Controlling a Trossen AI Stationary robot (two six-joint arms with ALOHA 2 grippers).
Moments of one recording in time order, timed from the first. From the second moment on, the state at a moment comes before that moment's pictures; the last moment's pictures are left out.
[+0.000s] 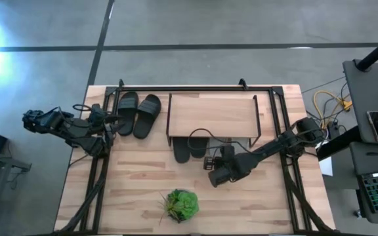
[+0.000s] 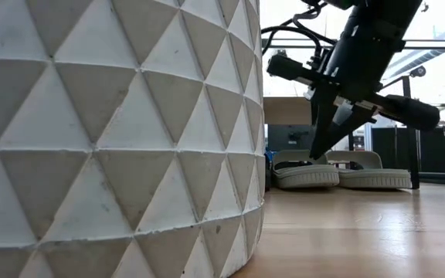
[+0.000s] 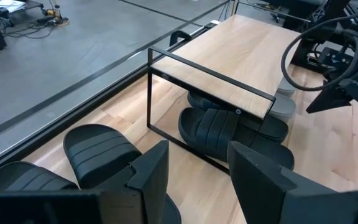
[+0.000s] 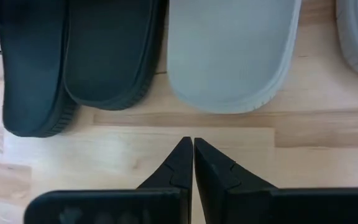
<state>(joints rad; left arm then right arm) -0.33 0.35 0.71 -0.96 -0.74 -0.53 0.39 1.82 1.16 -0.72 0.50 1.98</state>
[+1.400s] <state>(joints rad) -0.33 0.35 0.71 -0.98 -0.74 -0.54 0.30 1.88 1.13 -0.72 0.56 1.90</state>
